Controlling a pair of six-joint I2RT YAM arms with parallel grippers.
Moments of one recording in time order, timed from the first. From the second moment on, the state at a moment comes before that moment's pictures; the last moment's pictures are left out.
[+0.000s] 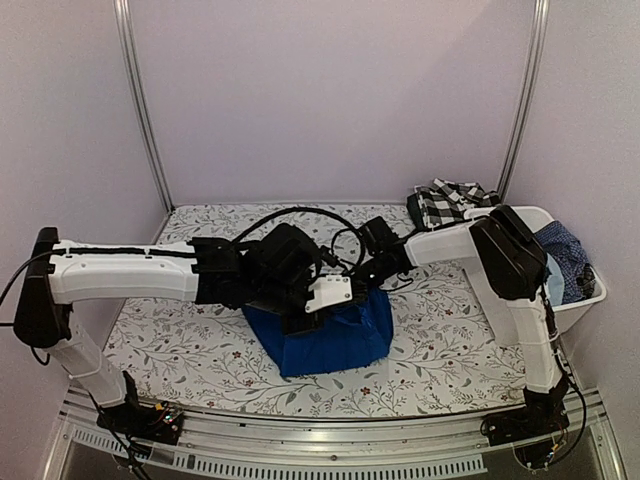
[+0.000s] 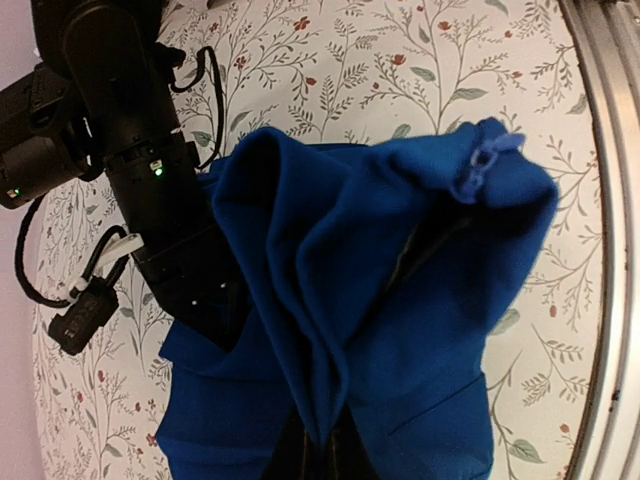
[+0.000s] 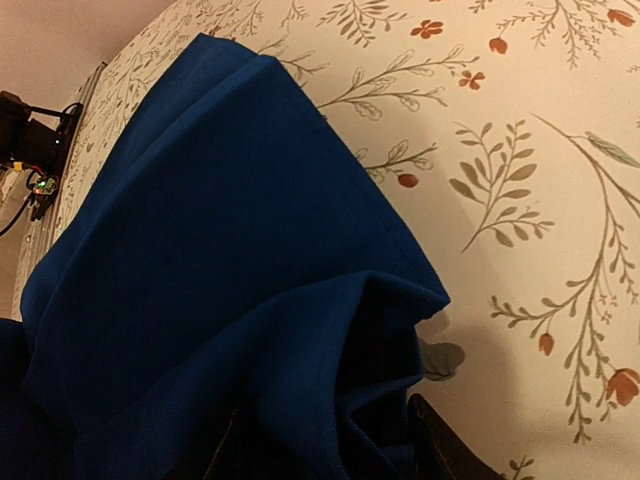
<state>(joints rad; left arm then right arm) -1.12 1.60 1.22 -0.49 -0.08 0.47 0.67 2.29 1.55 -0.25 -0.73 -0.20</state>
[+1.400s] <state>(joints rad) -0.90 1.72 1.16 -0.07 -0.41 0.33 0.45 1.78 1.25 -0.27 -0.62 0.07</state>
